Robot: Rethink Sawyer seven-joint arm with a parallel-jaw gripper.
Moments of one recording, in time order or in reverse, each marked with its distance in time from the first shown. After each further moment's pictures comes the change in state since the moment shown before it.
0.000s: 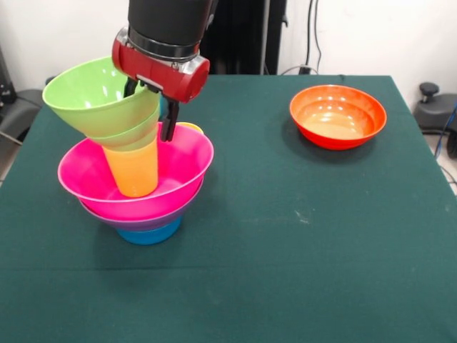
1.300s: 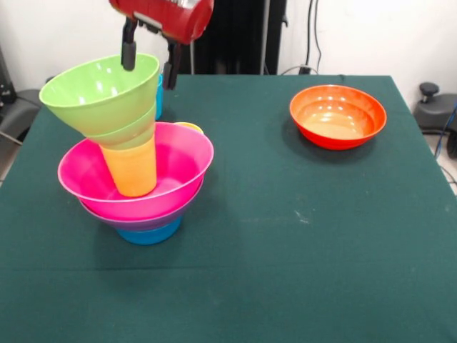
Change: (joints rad) arm 0.000 -0.115 0.003 0.000 0.015 0.181 0.000
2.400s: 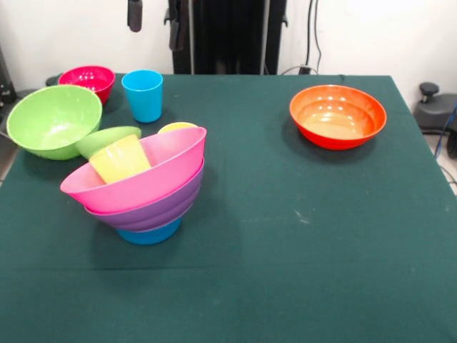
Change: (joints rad) arm 0.000 -0.059 0.009 -0.009 0.004 0.117 0.000
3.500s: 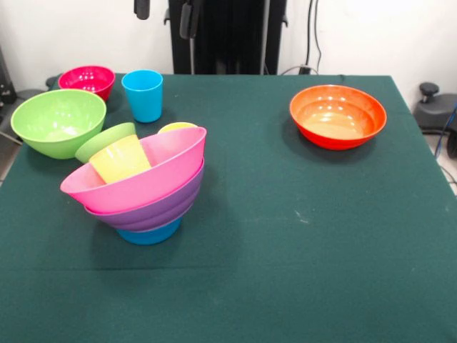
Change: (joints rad) arm 0.016 0.007 0.011 -0.099 0.027 0.064 0.000
